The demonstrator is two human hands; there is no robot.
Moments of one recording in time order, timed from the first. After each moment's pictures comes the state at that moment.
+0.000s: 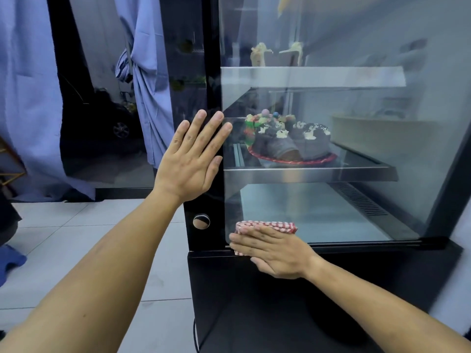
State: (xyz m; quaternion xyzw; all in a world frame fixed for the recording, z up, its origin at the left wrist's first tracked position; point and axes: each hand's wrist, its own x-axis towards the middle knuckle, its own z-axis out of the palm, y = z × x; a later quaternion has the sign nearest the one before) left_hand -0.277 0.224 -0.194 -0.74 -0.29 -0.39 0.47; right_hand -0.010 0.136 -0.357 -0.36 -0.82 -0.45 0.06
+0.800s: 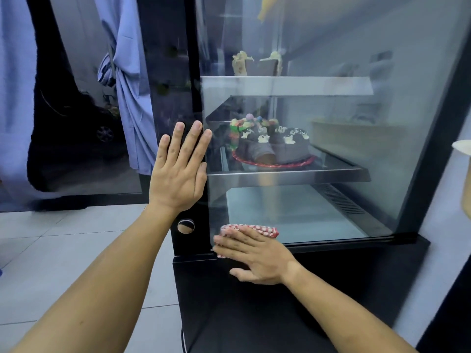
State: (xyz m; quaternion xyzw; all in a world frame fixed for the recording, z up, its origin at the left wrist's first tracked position) left_hand -0.257 0.221 -0.212 -0.72 -0.33 -0.44 0.41; right_hand -0.021 0.130 -0.364 -0.40 -0.81 -0.42 0.04
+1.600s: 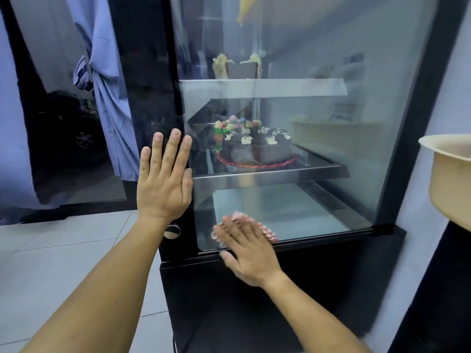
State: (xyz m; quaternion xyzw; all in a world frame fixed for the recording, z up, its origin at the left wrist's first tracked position) left_hand -0.246 0.218 -0.224 -0.71 -0.37 -0.47 0.37; right_hand -0.037 0.124 -0.376 -0.55 -0.71 -0.37 0.25
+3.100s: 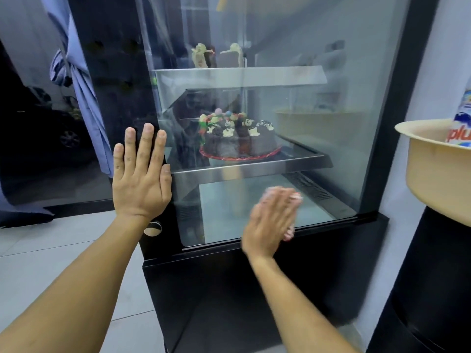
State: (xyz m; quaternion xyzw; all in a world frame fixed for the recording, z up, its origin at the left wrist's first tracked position) left_hand -0.244 0.222 -0.229 -0.69 -0.36 -0.49 0.39; right_hand -0.014 0.141 -0.359 -0.69 -0.37 -0.23 0.58
